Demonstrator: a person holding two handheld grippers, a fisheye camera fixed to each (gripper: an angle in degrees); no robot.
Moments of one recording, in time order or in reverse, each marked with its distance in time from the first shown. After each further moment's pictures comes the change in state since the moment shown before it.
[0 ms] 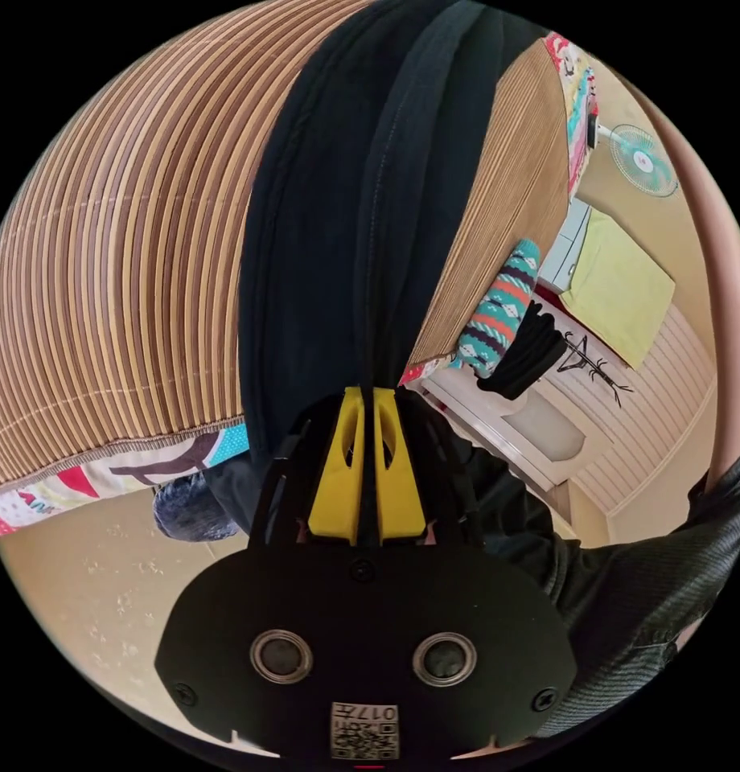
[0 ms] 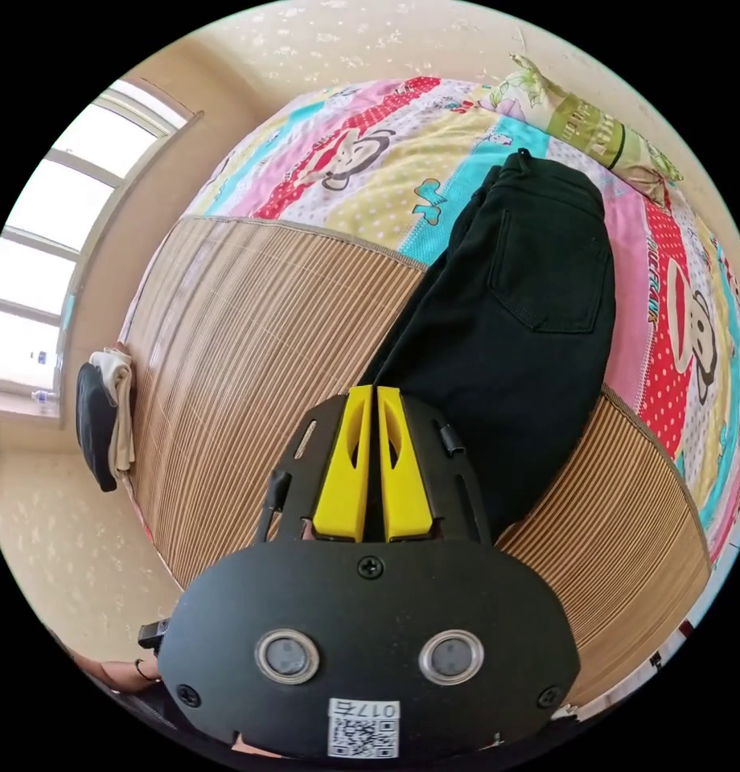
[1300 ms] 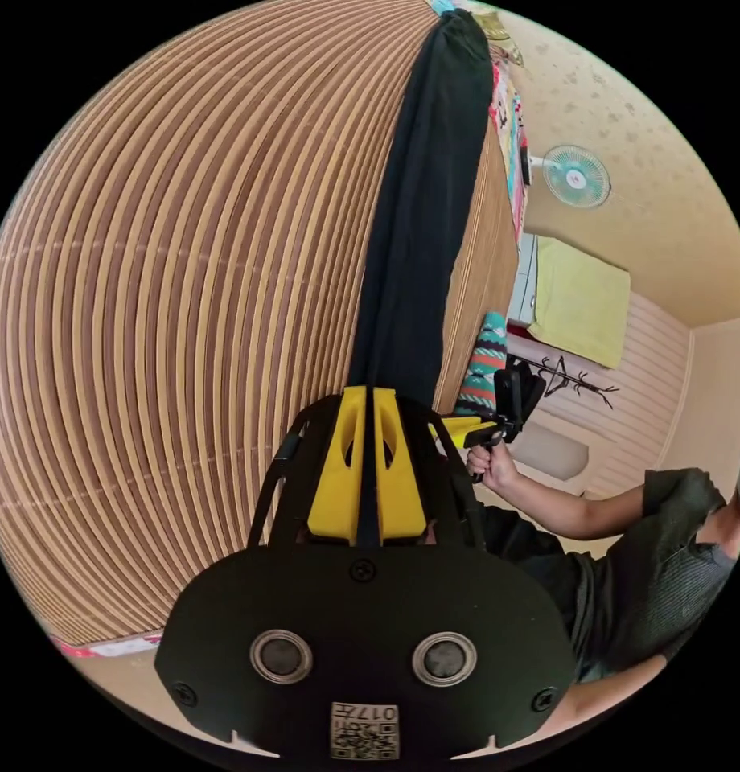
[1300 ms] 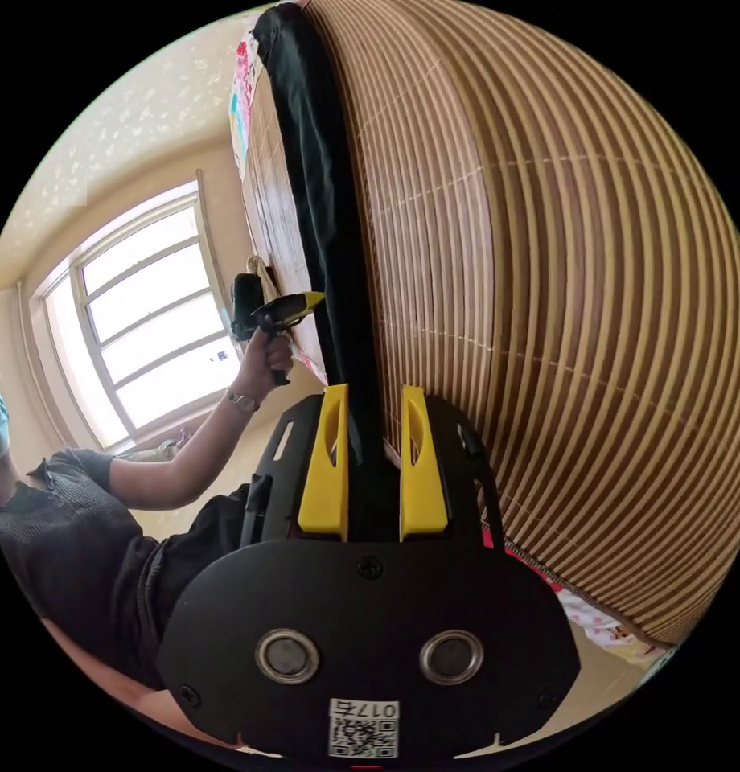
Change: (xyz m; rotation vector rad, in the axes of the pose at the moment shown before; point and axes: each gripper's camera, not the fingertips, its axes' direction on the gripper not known) left arm -0.044 0.059 -0.050 0.322 -0.004 0.176; right arm 0.111 0.473 0.188 -0.269 -0.872 0.441
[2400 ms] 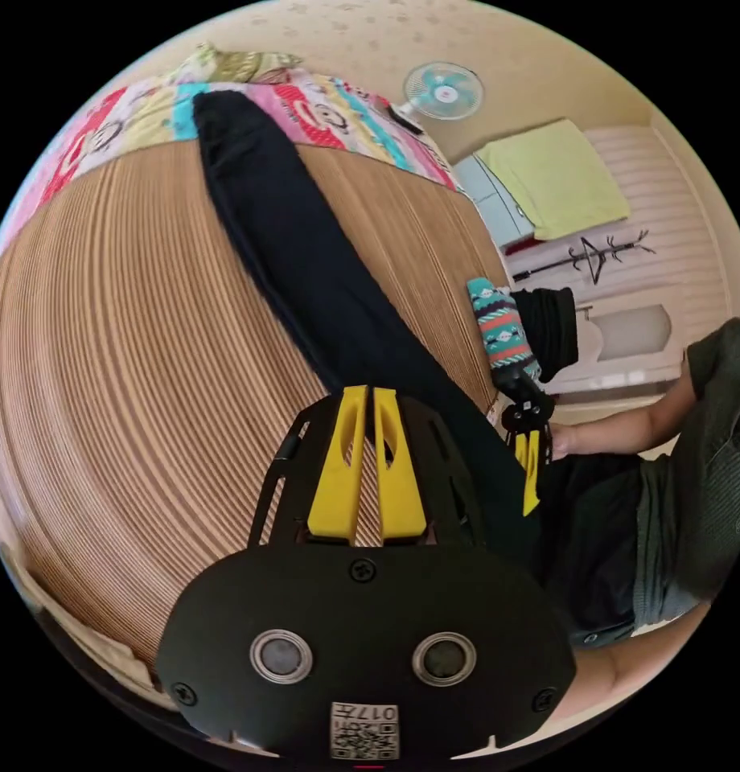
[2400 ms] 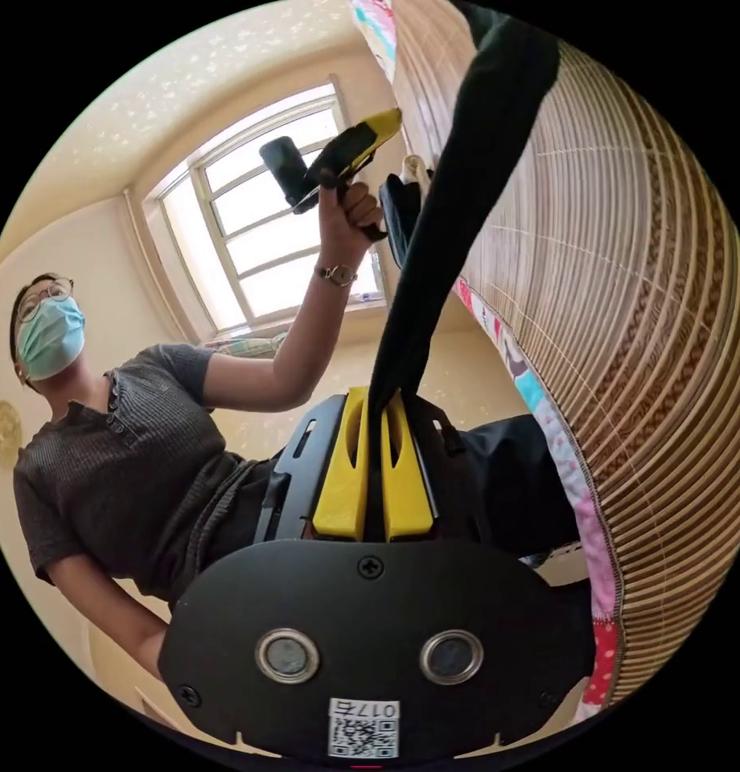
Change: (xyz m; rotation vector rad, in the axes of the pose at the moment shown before) left arm 0.138 -0.020 -0.124 -0.012 -0.348 0.629; right arm -0.001 0.003 -0.012 -0.284 -0.447 -0.342
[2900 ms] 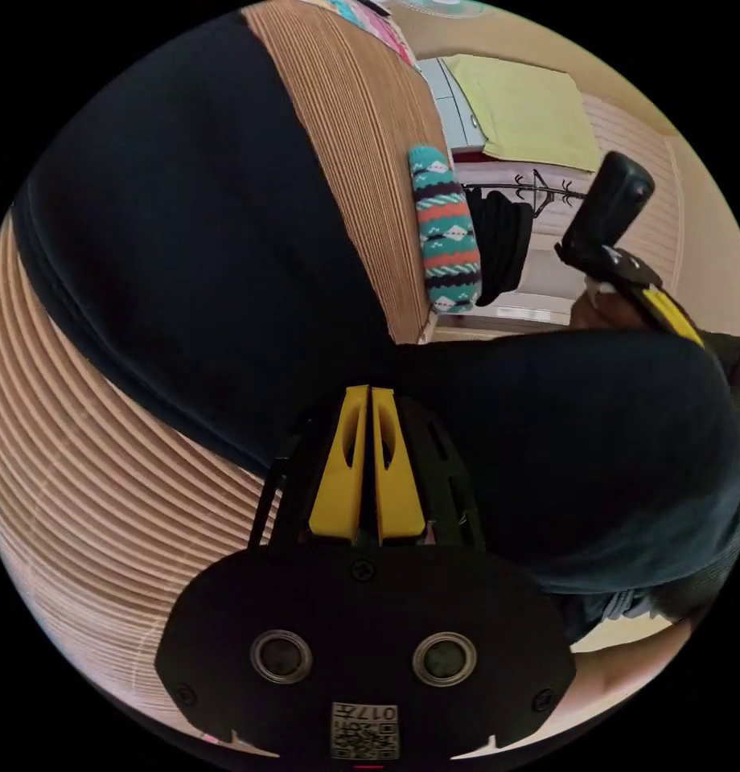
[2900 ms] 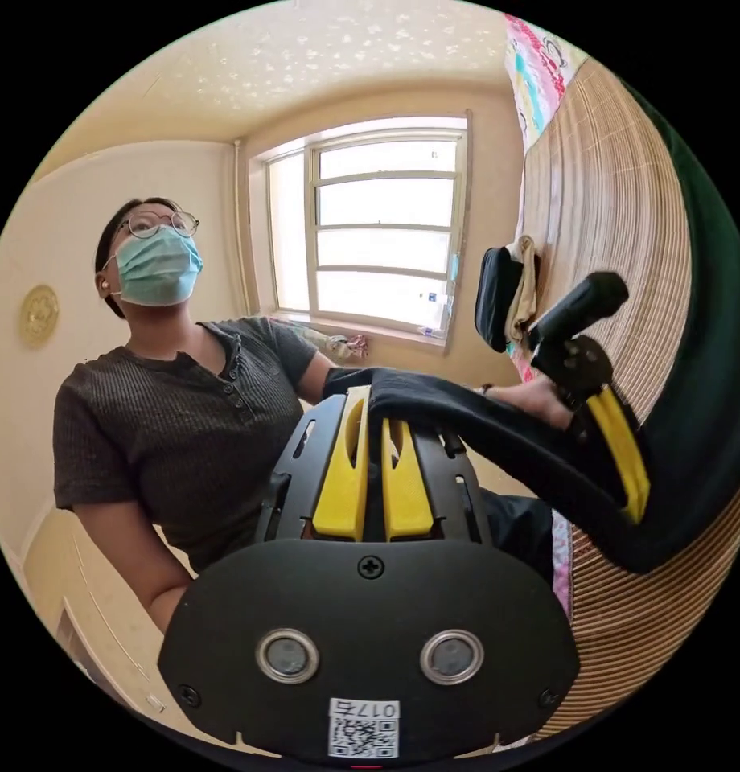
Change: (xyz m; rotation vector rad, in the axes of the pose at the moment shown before) left arm 0.031 -0.008 0.185 -0.351 0.543 -0.100; right arm -0.067 -0.016 -0.104 0.190 -0.109 -0.262
